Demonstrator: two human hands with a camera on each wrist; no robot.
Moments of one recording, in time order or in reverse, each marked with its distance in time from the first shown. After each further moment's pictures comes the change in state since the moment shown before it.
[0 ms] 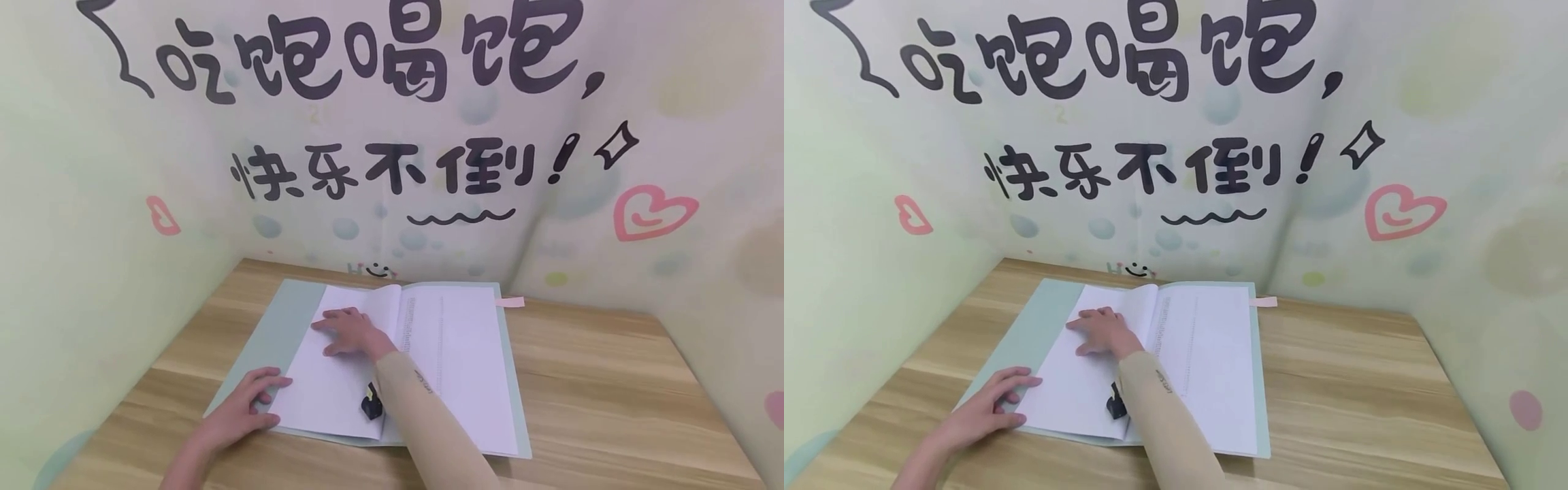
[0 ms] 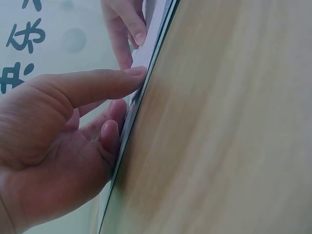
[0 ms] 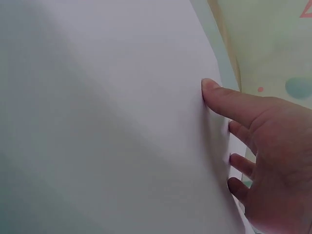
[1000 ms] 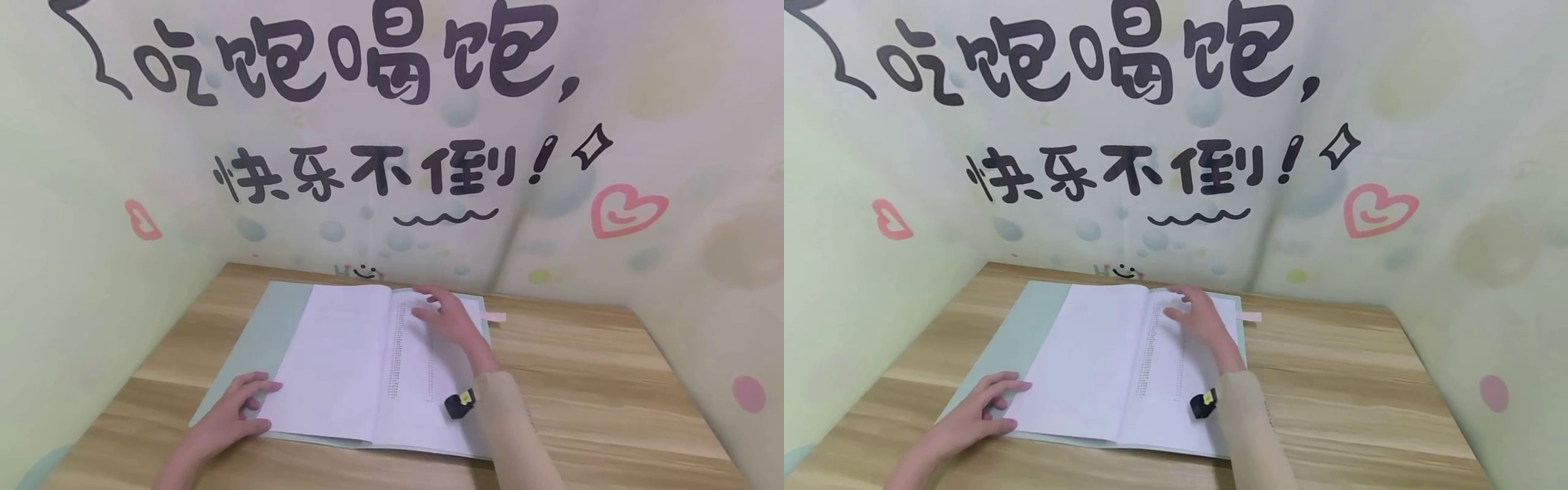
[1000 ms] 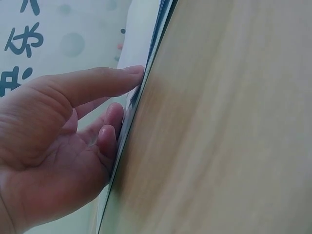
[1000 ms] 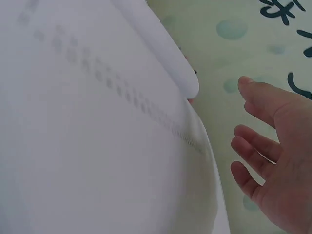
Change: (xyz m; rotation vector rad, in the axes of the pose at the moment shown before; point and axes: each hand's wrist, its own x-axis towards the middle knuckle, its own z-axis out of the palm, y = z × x) left_hand -0.001 0.004 0.003 -0.019 0.019 -0.090; right_hand -0.114 0.138 -0.036 0.488 0.515 0.234
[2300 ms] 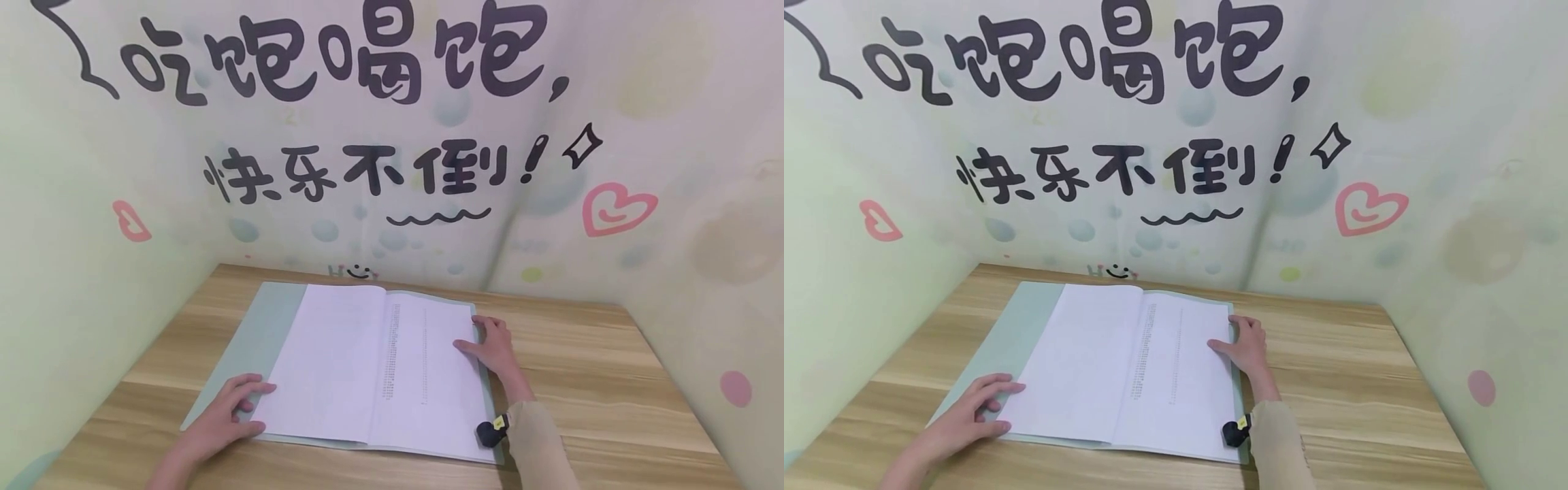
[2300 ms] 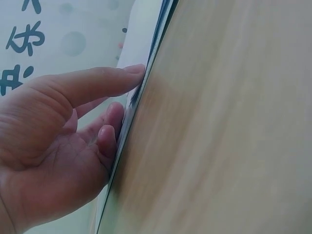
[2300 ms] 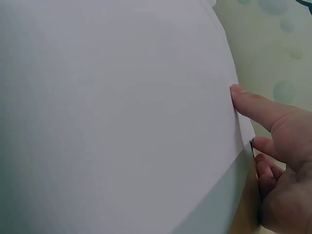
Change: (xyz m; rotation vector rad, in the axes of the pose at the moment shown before) left_hand 0.001 0.003 0.002 0.033 0.027 0.021; right_hand -0.061 0.086 -0.026 -0.025 0.122 0.368
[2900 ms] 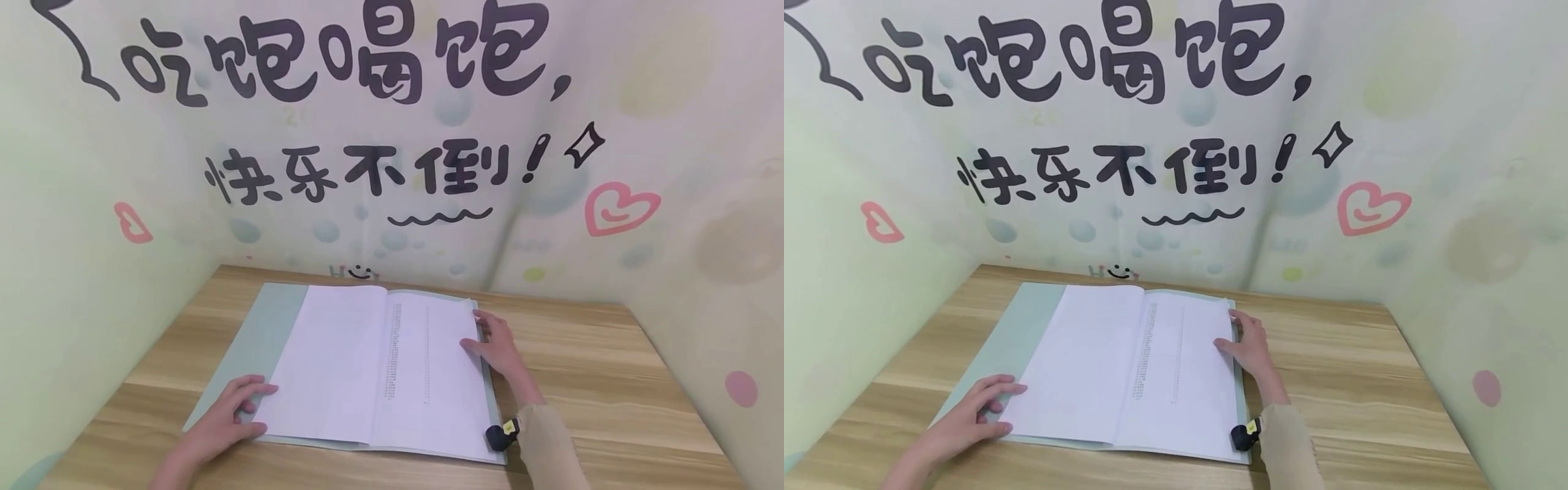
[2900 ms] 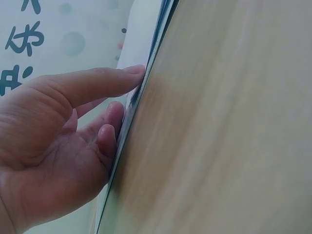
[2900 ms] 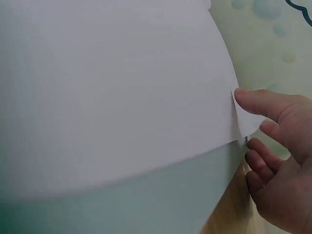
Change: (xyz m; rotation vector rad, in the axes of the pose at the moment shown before) left_hand 0.001 -0.003 0.000 0.003 -0.019 0.006; right_hand -0.005 -0.005 -0.010 0.106 -0.052 -0.063
